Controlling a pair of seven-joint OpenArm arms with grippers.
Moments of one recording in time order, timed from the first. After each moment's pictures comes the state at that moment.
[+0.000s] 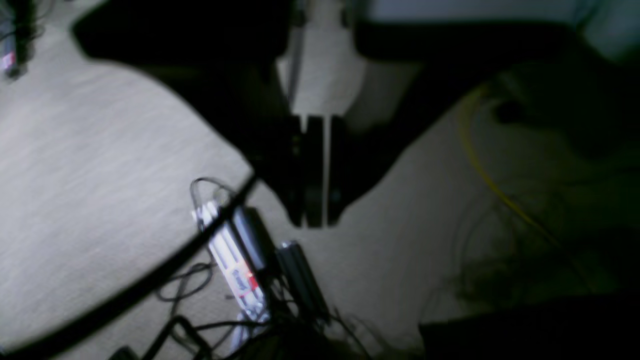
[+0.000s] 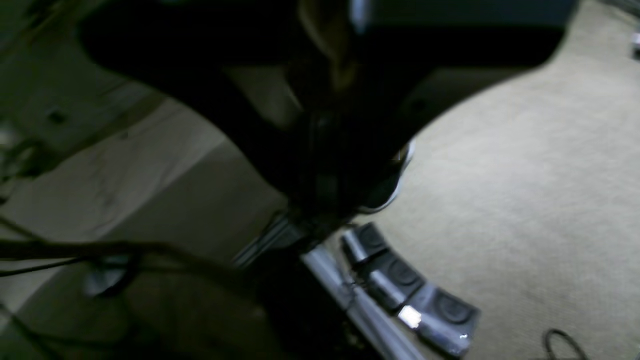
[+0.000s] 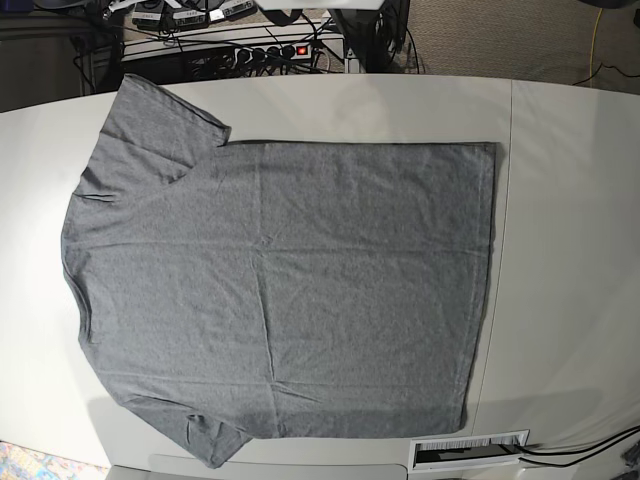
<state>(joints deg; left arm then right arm) 62.1 -24.1 13.7 85.5 7.0 0.9 -2.3 -53.9 42.3 -20.4 86.8 -16.5 -12.1 -21.4</state>
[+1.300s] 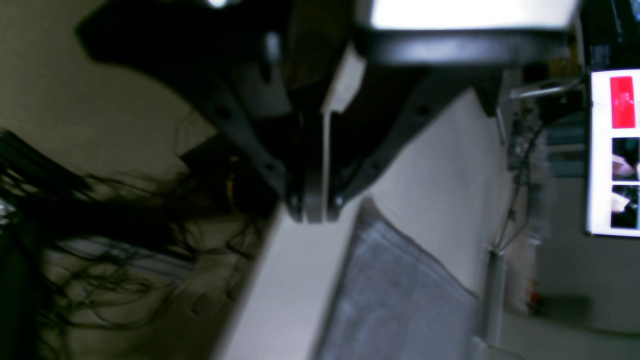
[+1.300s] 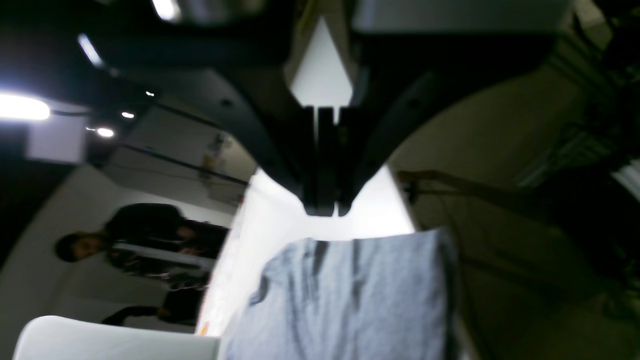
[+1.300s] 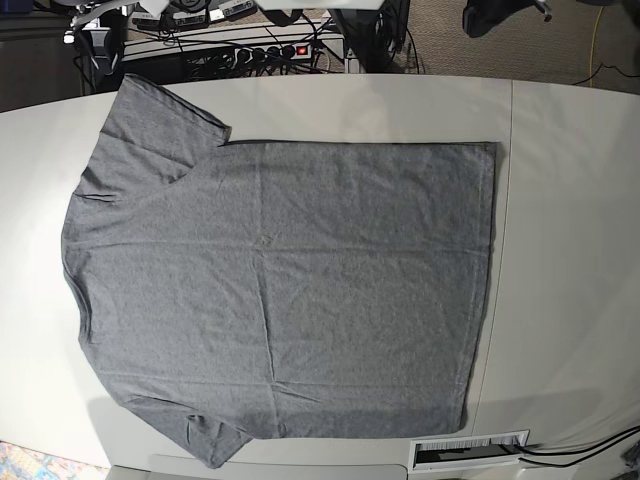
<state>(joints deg) 71.6 -36.6 13.8 119.0 47.9 22.4 1.6 -74.1 49.1 -8.8 112.7 -61.5 -34.9 -38.8</state>
